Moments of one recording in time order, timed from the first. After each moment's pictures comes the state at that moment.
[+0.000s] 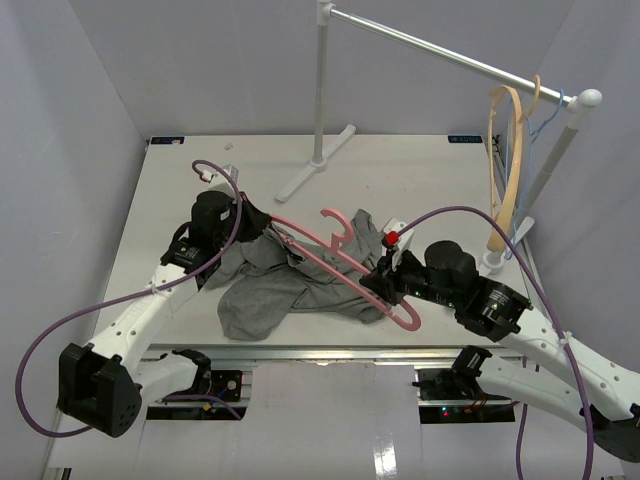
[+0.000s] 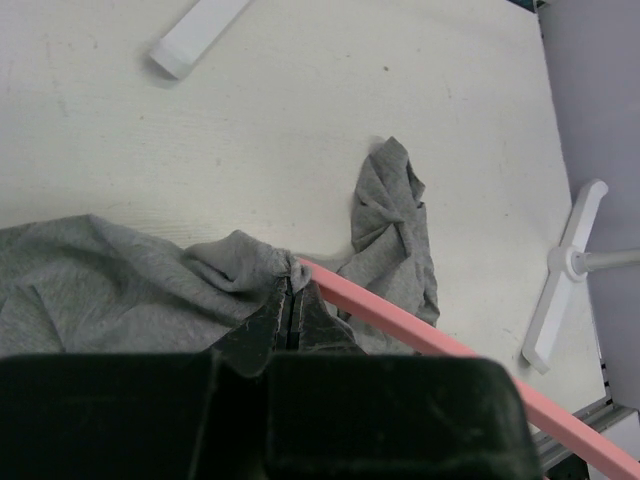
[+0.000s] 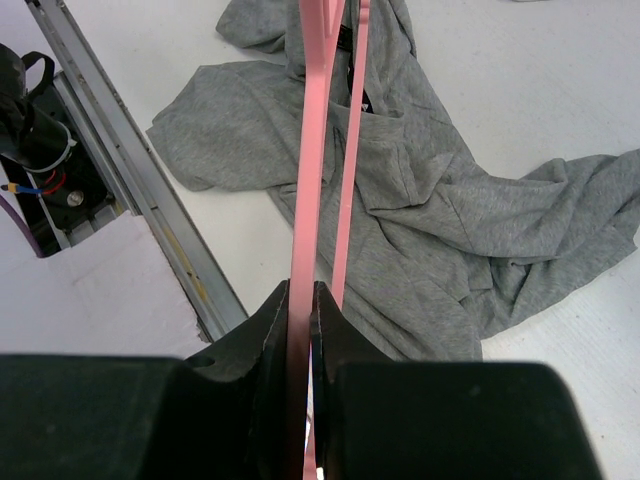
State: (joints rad) left arm -0.39 1.11 0.86 -0.15 0.04 -0.57; right arm 0.93 0.75 0.79 -0.40 -0.14 0.10
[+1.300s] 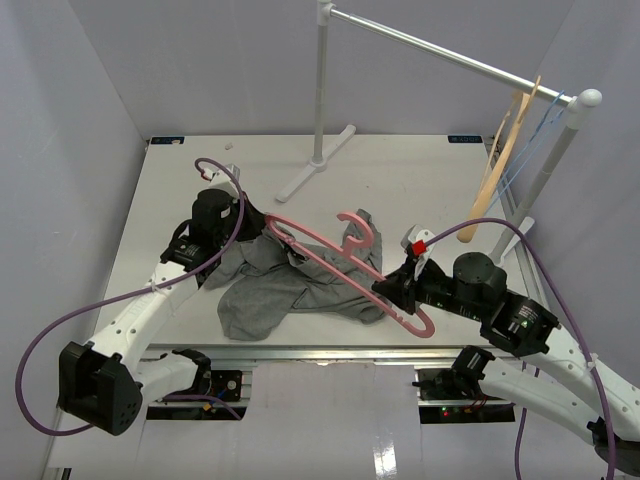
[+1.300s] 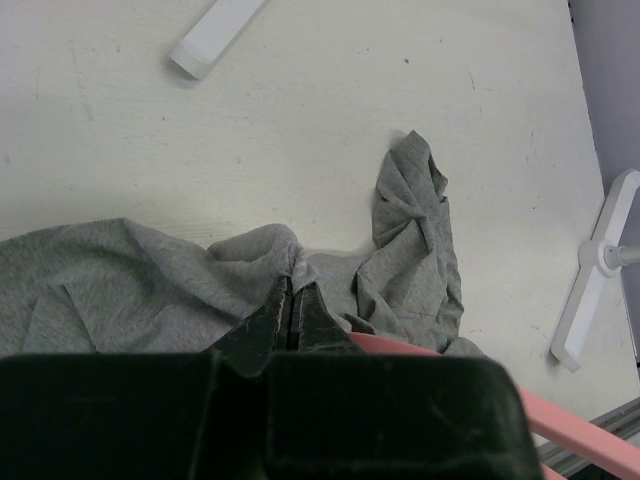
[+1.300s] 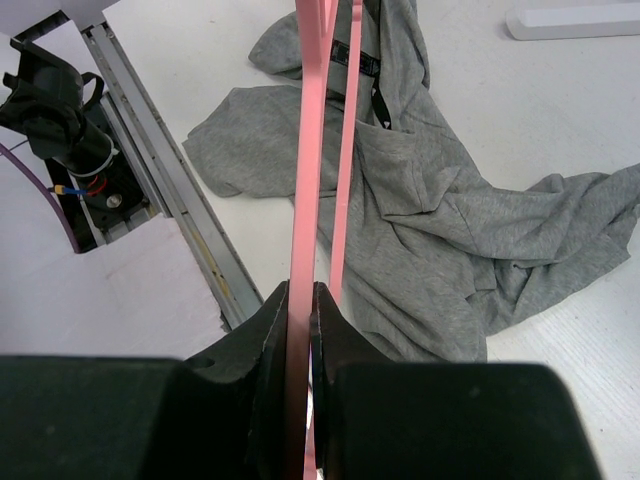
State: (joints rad) left arm -0.39 1.11 0.87 -0.19 0.03 -0.52; right arm 0.93 0.59 0.79 -0.47 -0.17 0.11
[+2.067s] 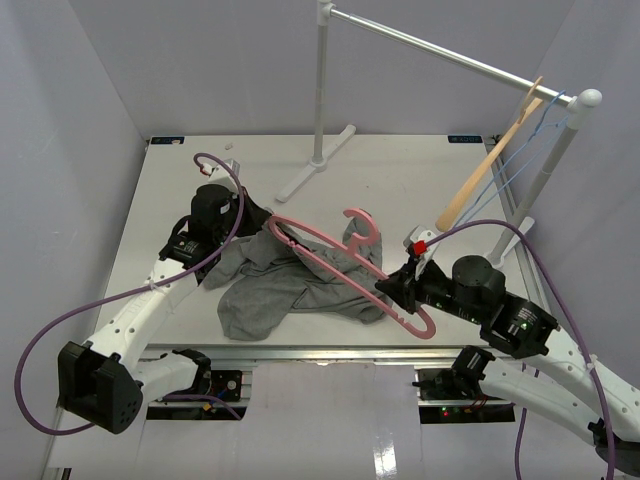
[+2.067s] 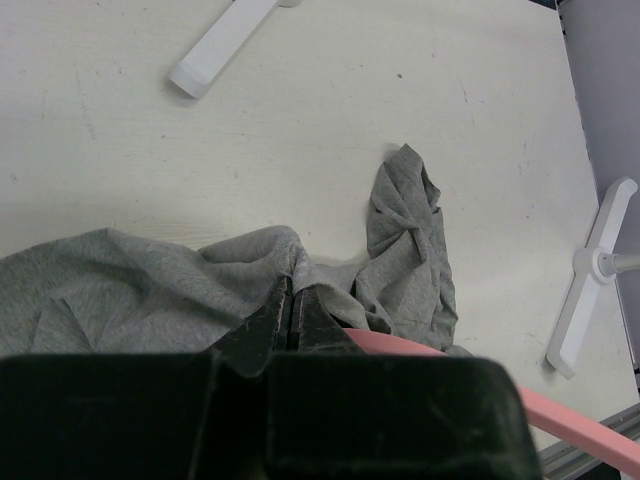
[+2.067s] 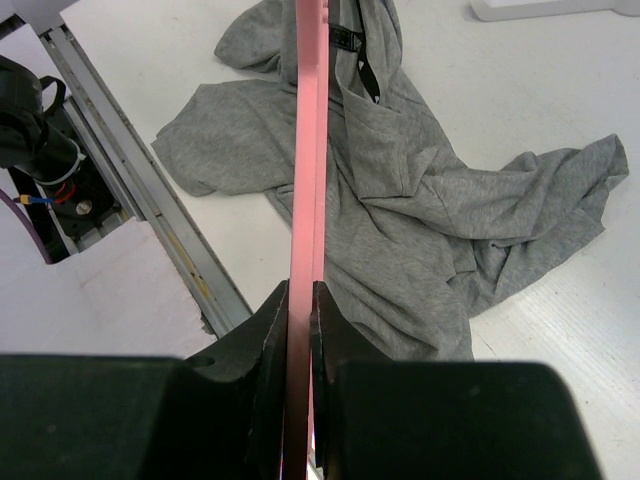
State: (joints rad) left arm -0.39 1.12 0.92 -0.21 0.02 -0.51; right arm 0.93 0.58 0.76 -0.48 -0.09 0.12
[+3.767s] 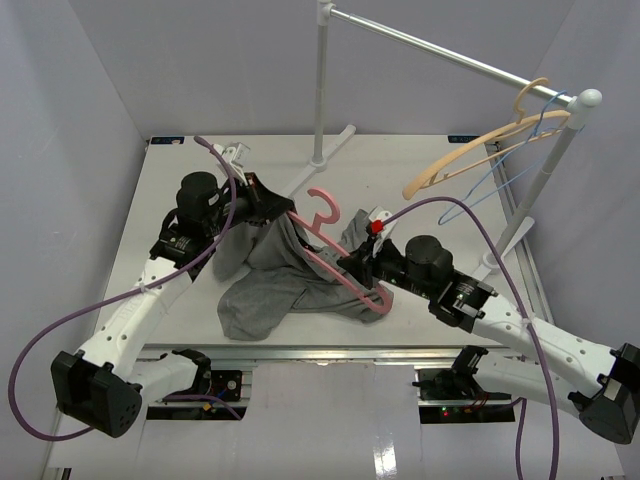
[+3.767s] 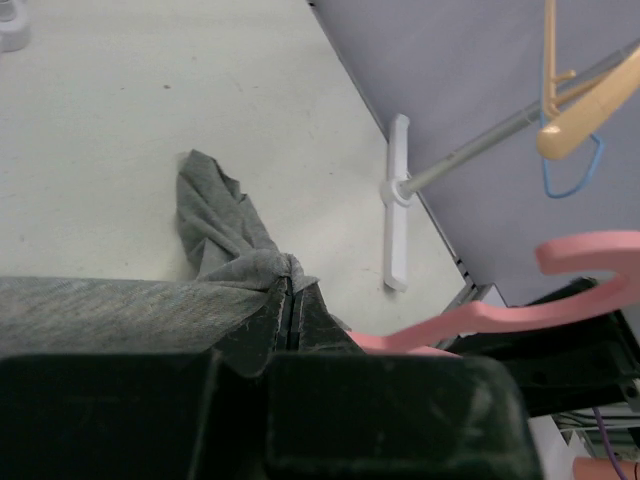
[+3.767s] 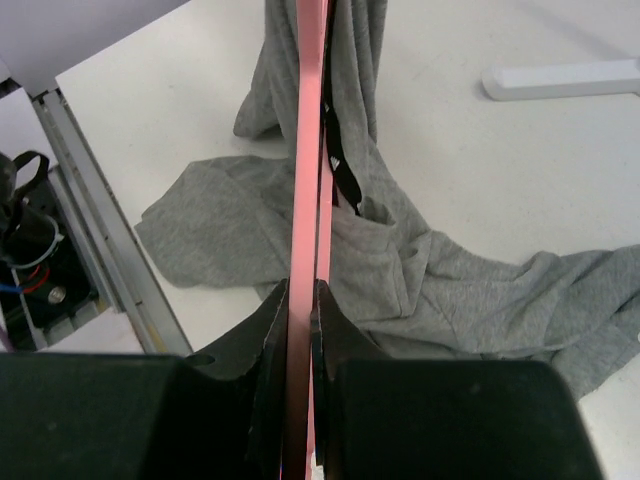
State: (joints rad) left arm -0.38 1.10 1.01 -0.12 0.42 -0.55; right arm 0.94 0.90 0.72 -0.04 -0.11 0.12
